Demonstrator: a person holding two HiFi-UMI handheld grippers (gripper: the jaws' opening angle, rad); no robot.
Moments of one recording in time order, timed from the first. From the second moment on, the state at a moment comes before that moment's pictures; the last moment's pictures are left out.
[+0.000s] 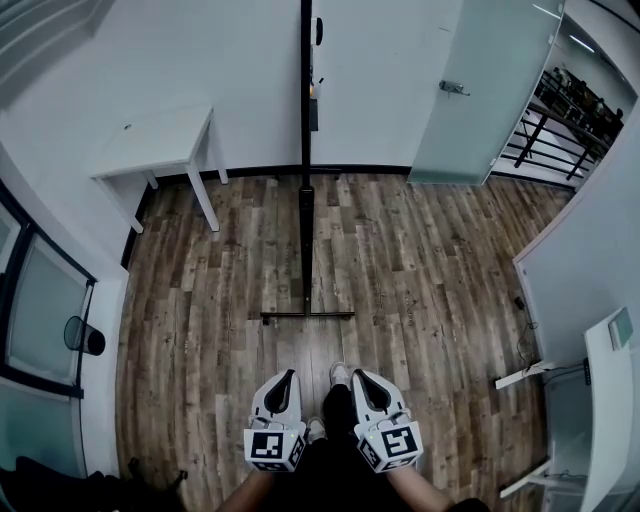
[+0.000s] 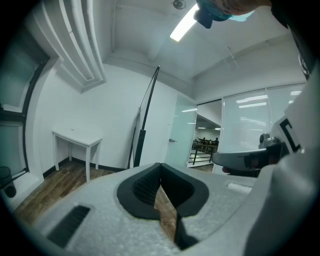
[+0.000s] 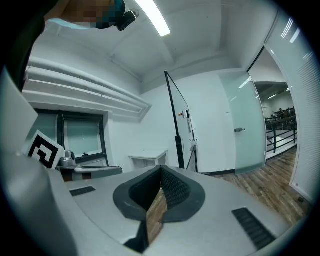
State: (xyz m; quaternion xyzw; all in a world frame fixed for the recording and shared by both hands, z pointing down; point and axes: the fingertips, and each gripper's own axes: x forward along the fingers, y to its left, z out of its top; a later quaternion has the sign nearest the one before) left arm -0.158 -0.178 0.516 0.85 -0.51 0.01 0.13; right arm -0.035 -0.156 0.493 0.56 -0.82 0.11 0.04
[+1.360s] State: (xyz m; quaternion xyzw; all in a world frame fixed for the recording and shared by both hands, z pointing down) left arm -0.084 -0.460 0.513 0.84 -0.53 0.01 0.11; right arm 0.043 -0.421 0.487 0.54 -0.83 0.10 0.03
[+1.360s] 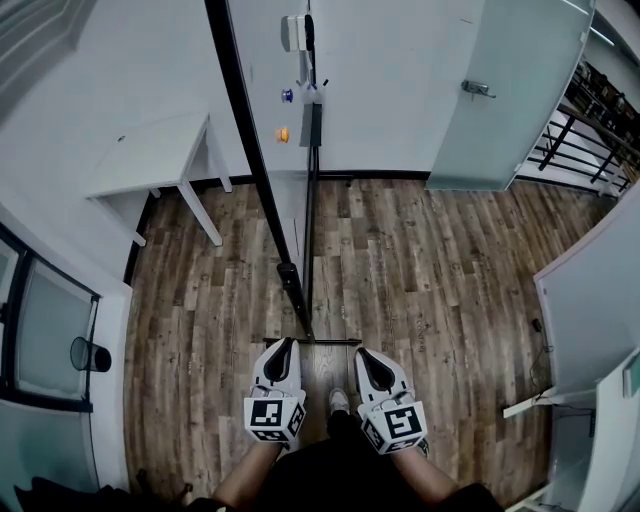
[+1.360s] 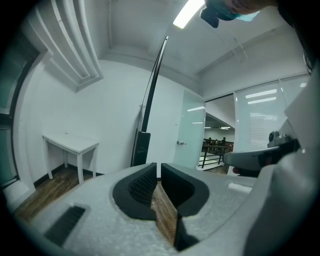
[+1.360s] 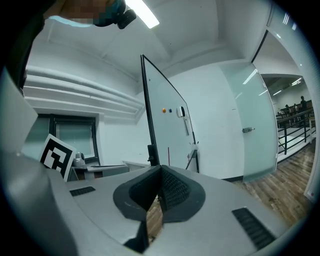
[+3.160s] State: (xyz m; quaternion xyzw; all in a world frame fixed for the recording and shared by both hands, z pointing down) left arm -0.076 -0.623 0.591 0.79 -0.59 0.08 0.16; right arm 0.085 -0.513 0.522 0.53 -0.83 0.15 0.04
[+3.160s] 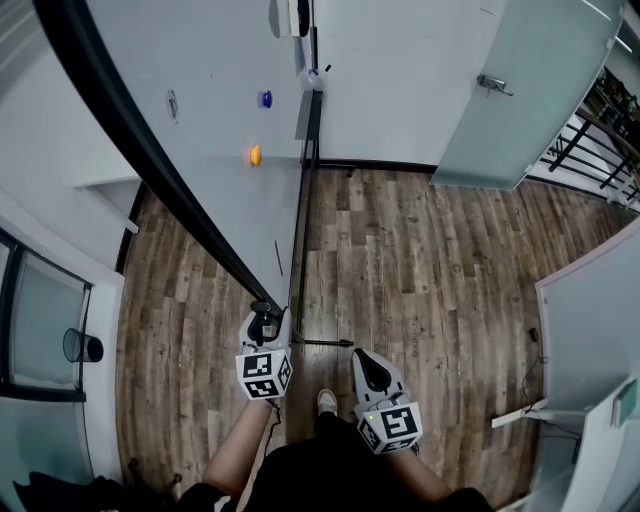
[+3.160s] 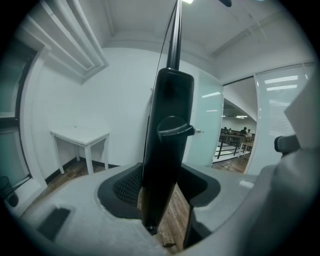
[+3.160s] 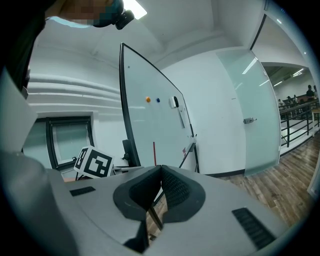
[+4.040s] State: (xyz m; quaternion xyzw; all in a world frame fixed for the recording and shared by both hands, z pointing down) left arm -0.072 -0.598 0.587 0.79 -0.59 0.09 0.11; right arm 0.078 -0.479 0.517 0.53 -0.84 0.14 0.04
